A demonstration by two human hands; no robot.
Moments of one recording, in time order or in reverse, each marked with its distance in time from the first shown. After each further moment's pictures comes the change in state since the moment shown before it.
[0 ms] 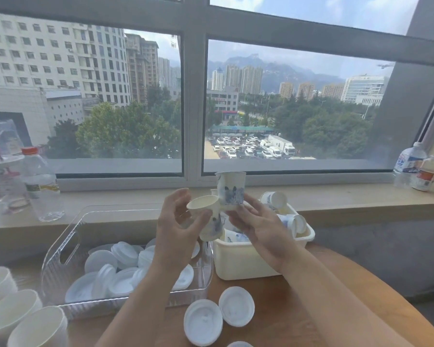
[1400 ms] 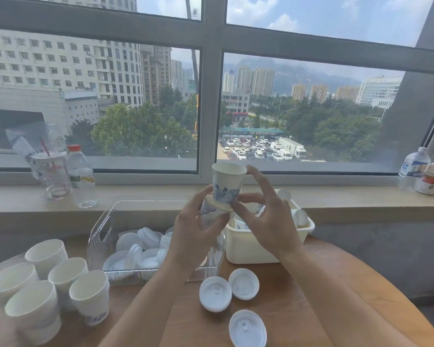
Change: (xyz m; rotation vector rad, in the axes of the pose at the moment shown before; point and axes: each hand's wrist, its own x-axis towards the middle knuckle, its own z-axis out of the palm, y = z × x) left_hand -0.052 0.059 -0.022 0.170 -0.134 0.095; right_hand -0.070 -0.035 0.049 -0.994 0.184 -0.585
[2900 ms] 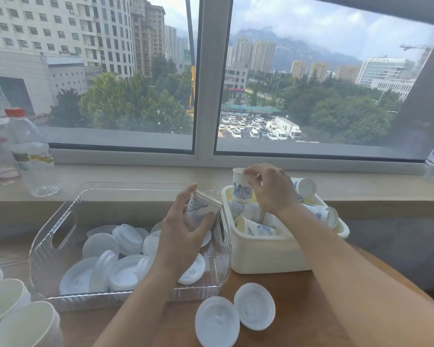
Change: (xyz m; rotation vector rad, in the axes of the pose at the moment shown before) left_hand 0.054 -0.142 0.010 0.072 0.059 -0.162; right_hand 0.119 0.144 0.077 -0.438 -0.174 0.098
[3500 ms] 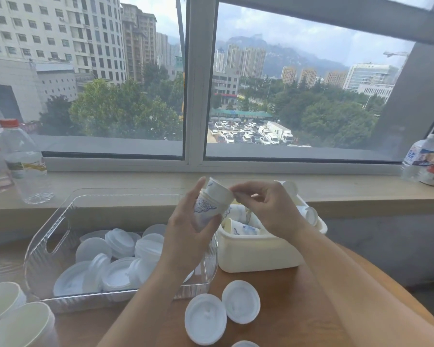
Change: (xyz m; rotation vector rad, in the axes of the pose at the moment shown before) left_hand -0.011 0.035 0.020 -0.014 -0.072 0.094; right_hand -0.064 -0.021 -0.051 0.599 -0.101 -0.045
